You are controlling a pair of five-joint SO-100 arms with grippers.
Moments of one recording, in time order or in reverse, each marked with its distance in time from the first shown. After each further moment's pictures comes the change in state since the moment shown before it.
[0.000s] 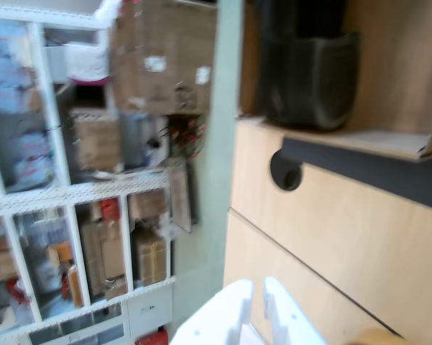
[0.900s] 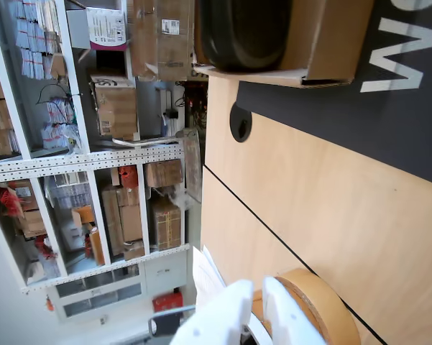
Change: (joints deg) arm 0 -6.9 58.8 57.7 -2.5 3.7; arm 1 12.8 64.1 38.9 -0.7 -3.9
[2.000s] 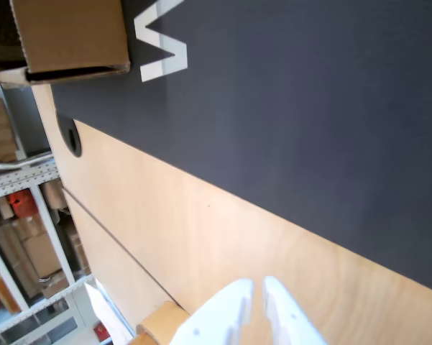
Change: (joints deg) arm 0 -1.4 6.3 36.3 -9.5 5.2; arm 1 -1.1 0.0 44.9 -1.1 -1.5
